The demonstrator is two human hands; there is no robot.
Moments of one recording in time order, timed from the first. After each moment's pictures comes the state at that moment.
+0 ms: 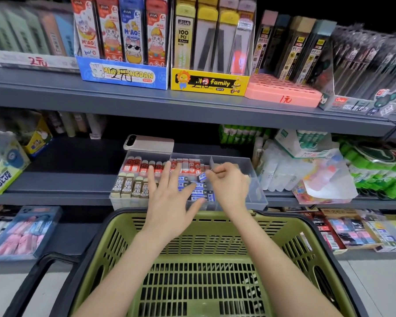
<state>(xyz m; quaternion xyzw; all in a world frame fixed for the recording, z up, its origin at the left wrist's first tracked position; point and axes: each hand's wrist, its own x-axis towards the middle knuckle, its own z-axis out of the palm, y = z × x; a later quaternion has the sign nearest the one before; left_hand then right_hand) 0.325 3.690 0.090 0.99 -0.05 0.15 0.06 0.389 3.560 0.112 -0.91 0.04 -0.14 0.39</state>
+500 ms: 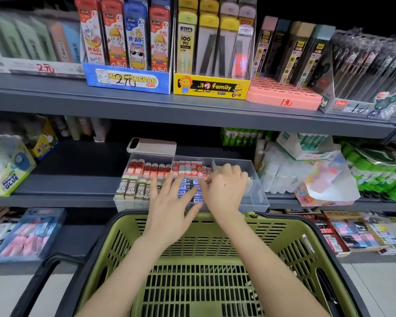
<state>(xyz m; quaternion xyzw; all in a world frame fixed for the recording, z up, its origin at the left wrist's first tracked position) 0.323 3.695 0.078 0.98 -0.07 0.16 0.08 0.385 3.574 0.099 -0.97 -0.04 -0.23 0.04</state>
